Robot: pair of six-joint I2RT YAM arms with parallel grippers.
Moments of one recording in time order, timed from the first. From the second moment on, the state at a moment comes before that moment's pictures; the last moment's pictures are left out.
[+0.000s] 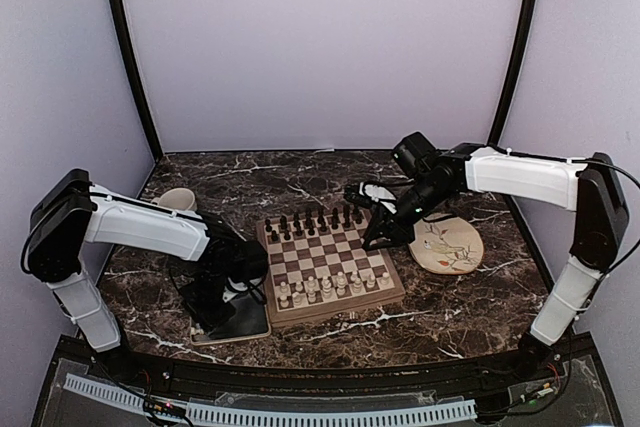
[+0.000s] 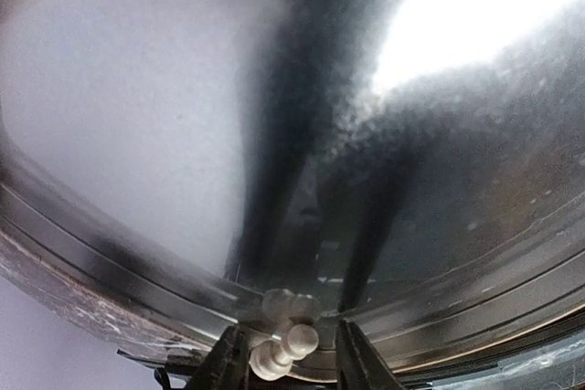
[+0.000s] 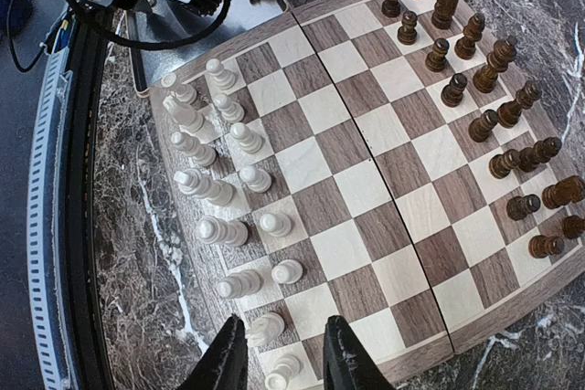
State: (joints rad) left arm -0.94 1.70 0.97 -1.18 -0.07 -0.31; right arm 0.66 1.69 1.30 -0.74 -0.60 -0.57
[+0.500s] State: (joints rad) left arm -0.95 1.75 0.97 -1.24 -0.06 -0.36; right arm 0.66 1.70 1.30 -0.74 -0.61 -0.57
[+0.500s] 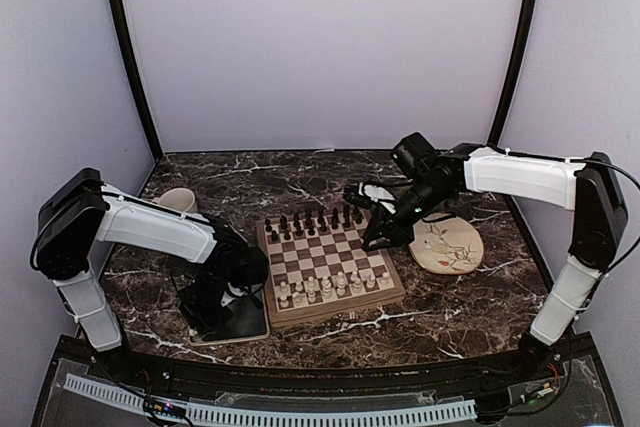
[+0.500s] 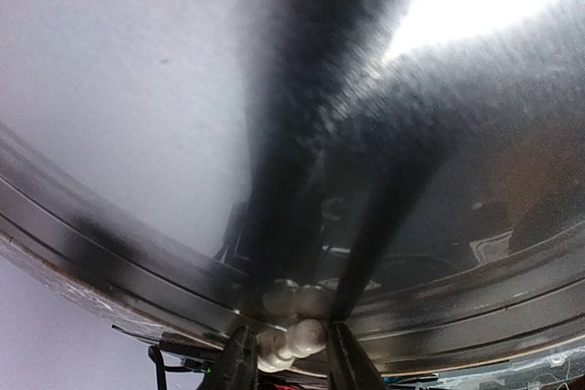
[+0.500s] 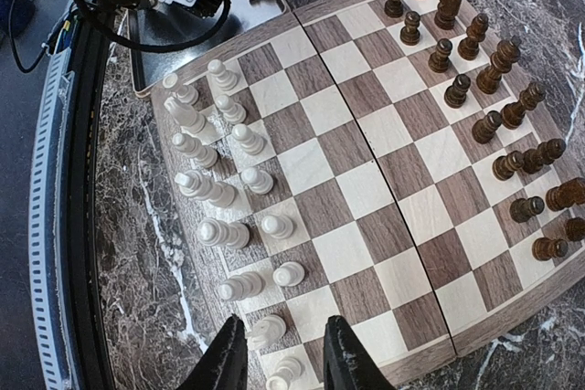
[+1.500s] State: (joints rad) left arm -0.84 1.71 0.98 -1.09 -0.01 -0.38; right arm 0.67 1.70 1.30 -0.74 -0.60 -0.57
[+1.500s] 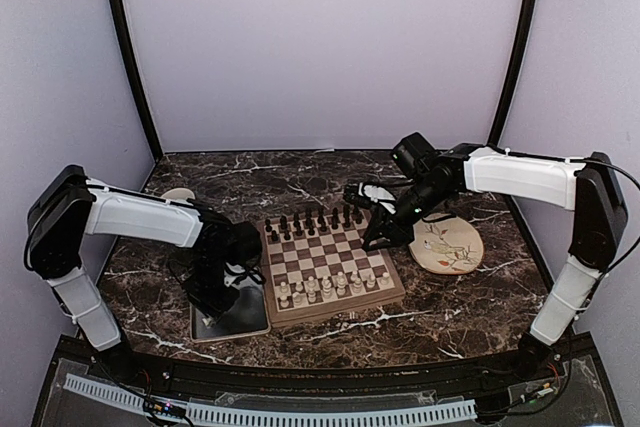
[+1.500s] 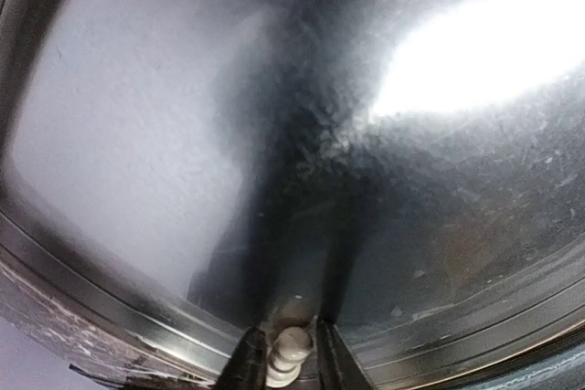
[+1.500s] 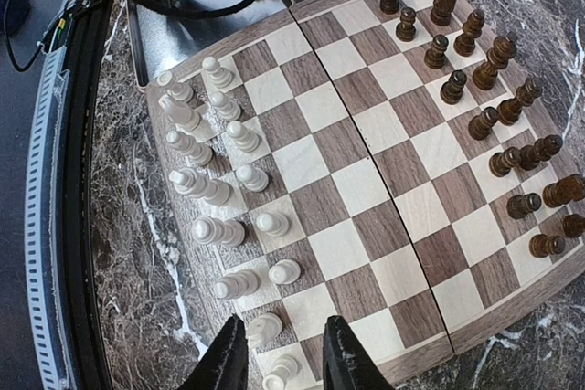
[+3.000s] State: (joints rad) left arm -0.83 1.57 0.86 -1.07 -0.02 -0.49; right arm 0.70 1.72 1.30 -0.74 -0.59 -0.57
